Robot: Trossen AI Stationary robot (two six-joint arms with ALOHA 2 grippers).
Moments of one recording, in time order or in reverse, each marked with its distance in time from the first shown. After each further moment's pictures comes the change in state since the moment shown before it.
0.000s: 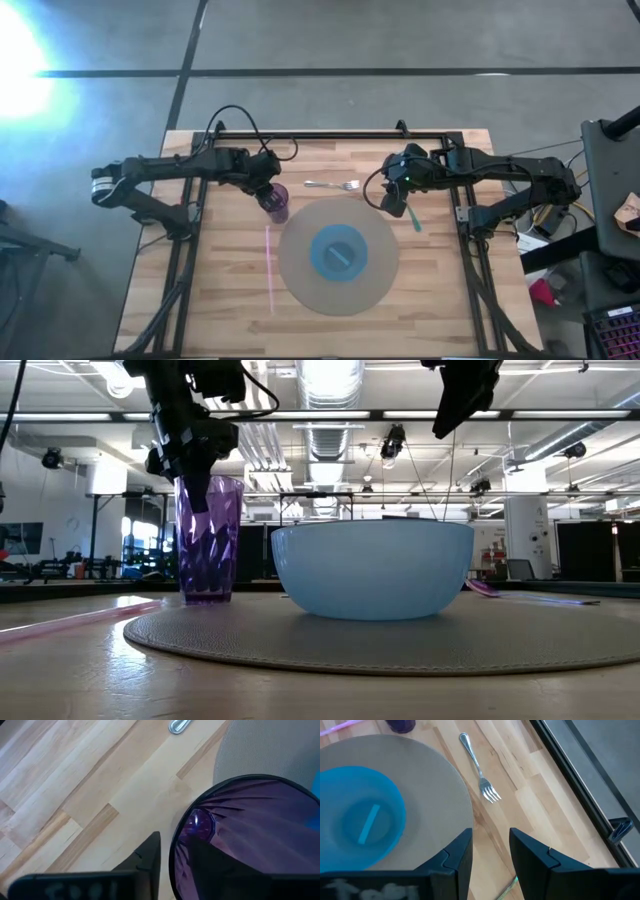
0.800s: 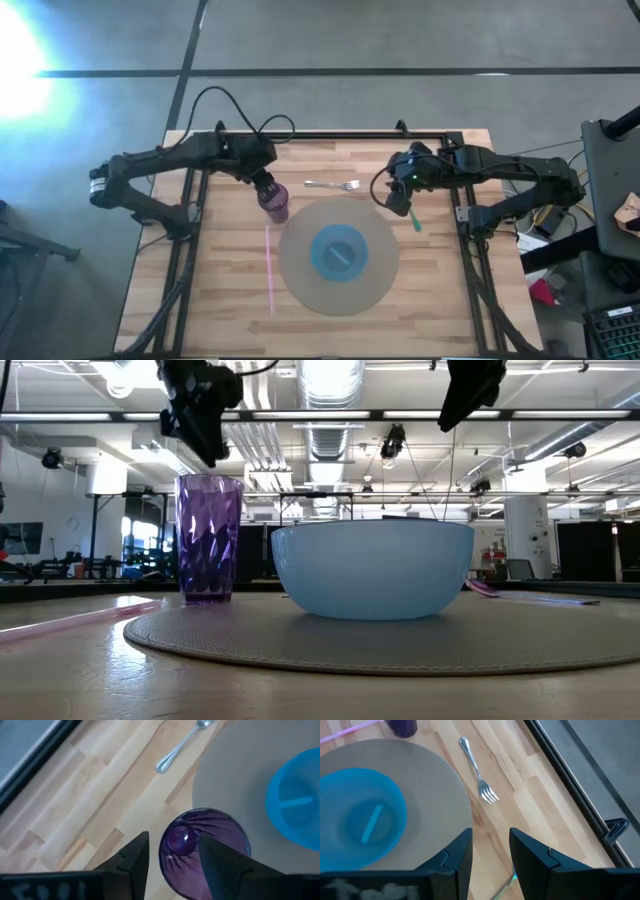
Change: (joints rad) left arm 0.004 -0.016 0.256 -0.158 0.000 0.111; right arm 0.000 -0.047 0.000 -0.018 0.001 -0.008
